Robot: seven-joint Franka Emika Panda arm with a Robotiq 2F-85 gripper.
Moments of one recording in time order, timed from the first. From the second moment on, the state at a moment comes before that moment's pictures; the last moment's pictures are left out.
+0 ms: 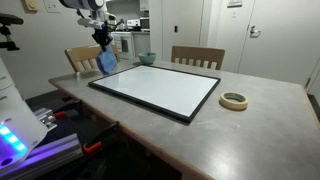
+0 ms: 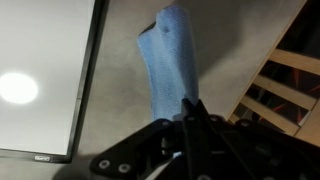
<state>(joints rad) 0.35 0.37 0.28 -2.04 0.07 2.60 0.14</state>
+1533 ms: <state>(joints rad) 0.09 0.36 0.34 -2.38 0.55 2.70 -0.63</state>
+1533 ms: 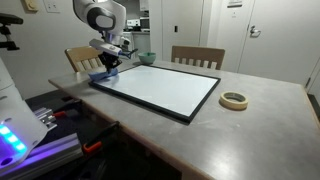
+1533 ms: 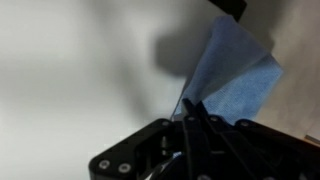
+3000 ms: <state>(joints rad) 0.01 0.46 0.28 -2.20 0.25 2.41 -0.60</state>
